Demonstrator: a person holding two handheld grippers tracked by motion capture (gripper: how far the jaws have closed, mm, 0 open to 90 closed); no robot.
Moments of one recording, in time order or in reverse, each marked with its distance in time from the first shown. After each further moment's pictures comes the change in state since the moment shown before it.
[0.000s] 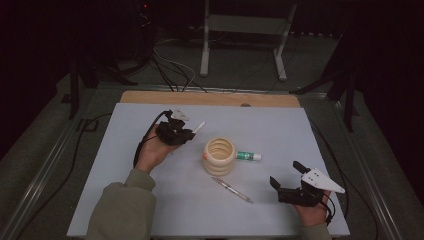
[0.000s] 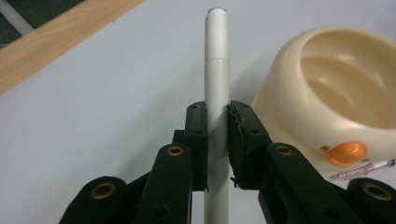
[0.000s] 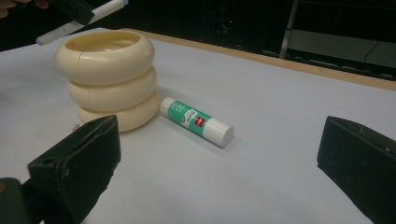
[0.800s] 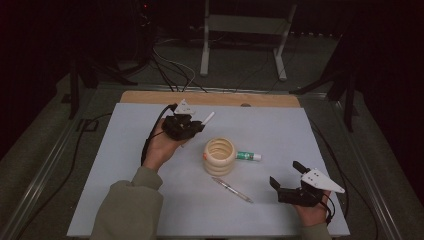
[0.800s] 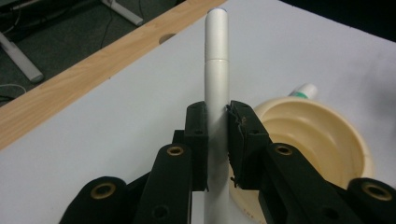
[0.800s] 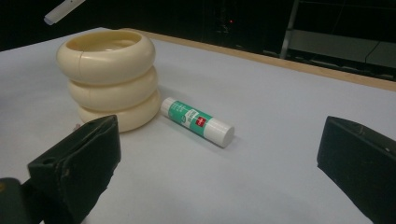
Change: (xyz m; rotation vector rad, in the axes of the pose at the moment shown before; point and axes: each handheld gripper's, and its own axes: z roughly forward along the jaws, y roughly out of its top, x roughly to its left) left arm -0.017 0.027 -0.009 -0.141 -0.010 0.010; right arm 0.000 0.000 0.000 0.000 0.002 -0.001
